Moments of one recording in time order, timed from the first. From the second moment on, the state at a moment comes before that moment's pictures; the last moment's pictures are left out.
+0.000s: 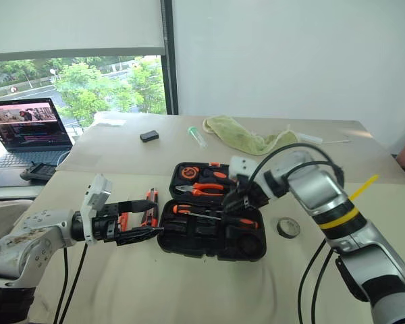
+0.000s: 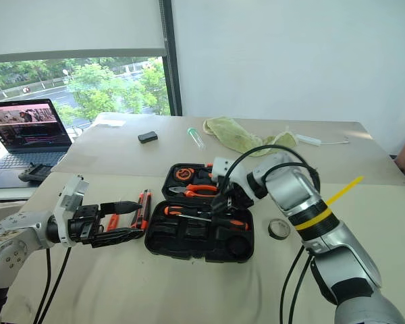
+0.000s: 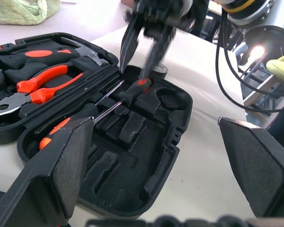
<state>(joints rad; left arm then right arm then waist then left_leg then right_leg) -0.23 0.82 0.22 -0.26 -0.77 0.68 -1.19 -0.93 -0.58 0.31 0.00 0.09 0.86 1.36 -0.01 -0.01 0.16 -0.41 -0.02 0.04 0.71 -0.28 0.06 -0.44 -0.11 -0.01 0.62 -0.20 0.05</state>
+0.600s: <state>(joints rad) -0.22 0.79 0.22 -0.30 -0.82 0.69 -1.12 -0.37 -0.23 0.12 -0.30 0.12 0.71 0.64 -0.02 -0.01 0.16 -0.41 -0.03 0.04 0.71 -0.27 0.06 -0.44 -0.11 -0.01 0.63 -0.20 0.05</state>
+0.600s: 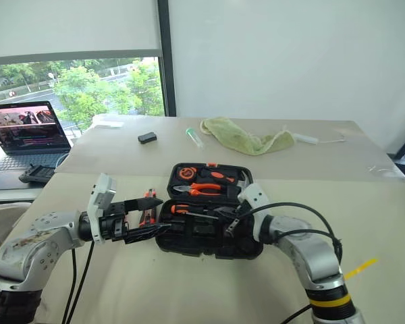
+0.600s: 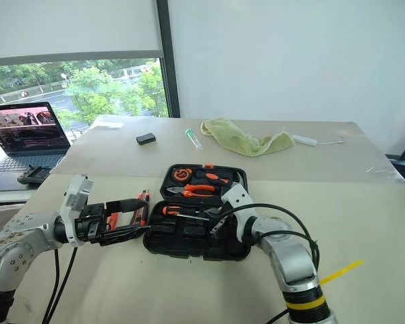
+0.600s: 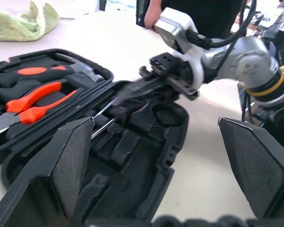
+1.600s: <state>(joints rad) -0.17 0.81 0.22 -0.33 -0.80 0.67 -1.10 -0.31 -0.32 0.12 -0.31 0.15 0.56 0.58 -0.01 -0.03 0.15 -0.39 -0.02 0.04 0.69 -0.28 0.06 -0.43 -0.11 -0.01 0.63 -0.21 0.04</state>
